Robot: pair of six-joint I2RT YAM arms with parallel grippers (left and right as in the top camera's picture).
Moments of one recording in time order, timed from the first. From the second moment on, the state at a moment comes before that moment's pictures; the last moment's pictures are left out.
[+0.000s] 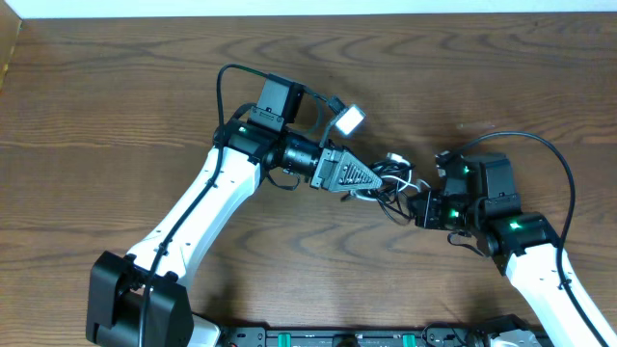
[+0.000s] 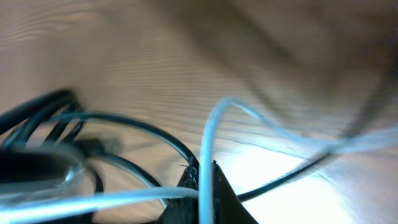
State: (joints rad) left arm -0.43 1.60 1.24 -0.64 1.37 -0.04; right arm 0.22 1.12 0.66 -0.57 -0.37 0.43
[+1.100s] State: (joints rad) left arm -0.43 1.60 1.24 -0.63 1.13 -0.04; right arm 0.18 1.12 0.69 -0.80 -0.34 0.49
